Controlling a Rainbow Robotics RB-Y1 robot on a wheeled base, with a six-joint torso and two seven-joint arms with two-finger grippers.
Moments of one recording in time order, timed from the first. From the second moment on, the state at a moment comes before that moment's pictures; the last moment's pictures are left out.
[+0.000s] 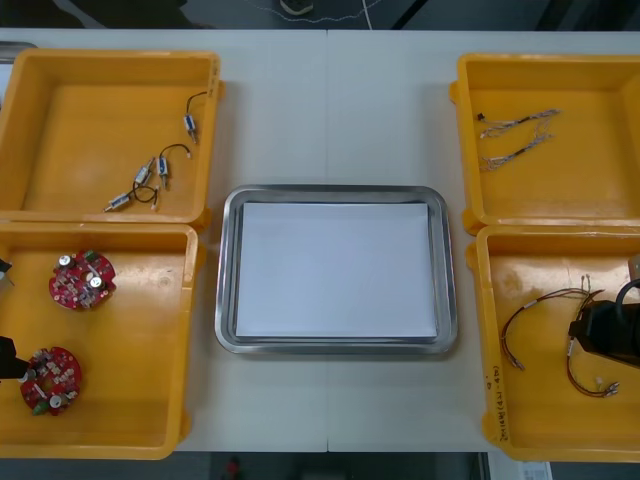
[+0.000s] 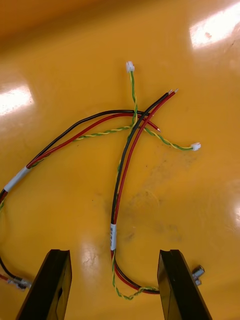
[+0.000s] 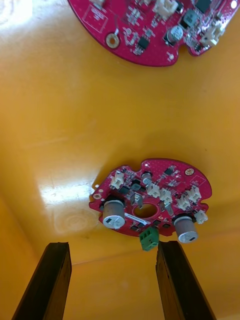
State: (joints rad) right arm 0.15 -0.51 -0.25 -2.18 -0.56 1.56 1.20; left arm 0.28 1.06 0.17 -2.00 1.07 1.37 -1.55
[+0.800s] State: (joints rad) right arm 0.21 -0.51 -0.16 -2.09 -0.54 1.42 1.20; left arm 0.28 1.06 0.07 -1.92 1.03 1.23 -1.55
